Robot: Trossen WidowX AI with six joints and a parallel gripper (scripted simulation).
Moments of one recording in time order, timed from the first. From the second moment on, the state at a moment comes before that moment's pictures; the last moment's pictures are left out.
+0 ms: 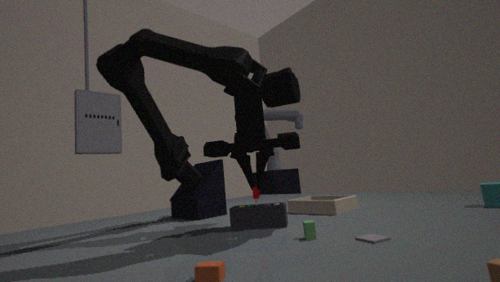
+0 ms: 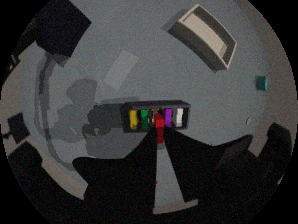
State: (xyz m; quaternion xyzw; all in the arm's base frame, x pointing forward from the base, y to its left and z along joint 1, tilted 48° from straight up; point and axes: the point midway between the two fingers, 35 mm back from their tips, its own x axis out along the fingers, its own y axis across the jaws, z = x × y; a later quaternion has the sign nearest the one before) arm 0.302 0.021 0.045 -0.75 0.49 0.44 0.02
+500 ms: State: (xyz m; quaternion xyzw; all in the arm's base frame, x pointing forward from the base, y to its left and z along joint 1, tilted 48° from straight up) arm 0.300 0.035 0.058 -0.75 0.49 0.44 0.02
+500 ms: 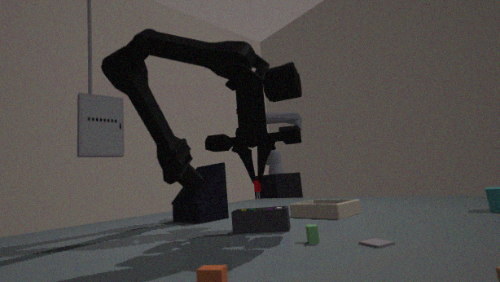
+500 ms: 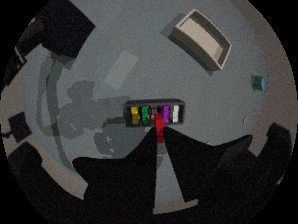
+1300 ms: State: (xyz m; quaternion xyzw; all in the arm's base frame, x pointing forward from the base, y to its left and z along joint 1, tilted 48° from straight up) arm 0.310 0.106 0.001 -0.75 0.49 0.44 0.02
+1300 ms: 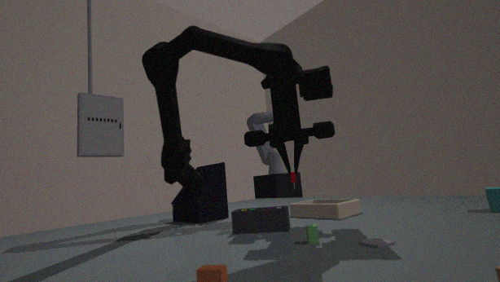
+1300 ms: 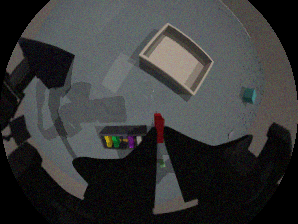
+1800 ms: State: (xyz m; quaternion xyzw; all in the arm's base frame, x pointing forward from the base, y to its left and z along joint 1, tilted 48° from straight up) arm 0.298 0.162 -0.063 -0.75 0.49 0.44 0.02
